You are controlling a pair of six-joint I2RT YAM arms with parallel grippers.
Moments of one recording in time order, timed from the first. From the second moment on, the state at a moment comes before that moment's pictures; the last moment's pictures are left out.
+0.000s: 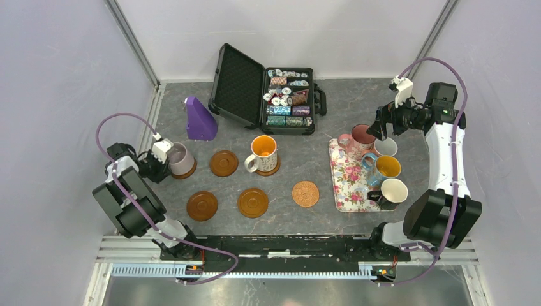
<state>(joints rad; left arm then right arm) 0.69 1.52 0.84 -0.59 0.69 1.29 -0.31 1.41 1.36 -0.88 -0.76 -0.59</state>
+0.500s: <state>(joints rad) 0.70 1.52 0.86 -0.67 0.66 1.35 -0.31 1.41 1.36 -0.88 -0.76 -0.60</state>
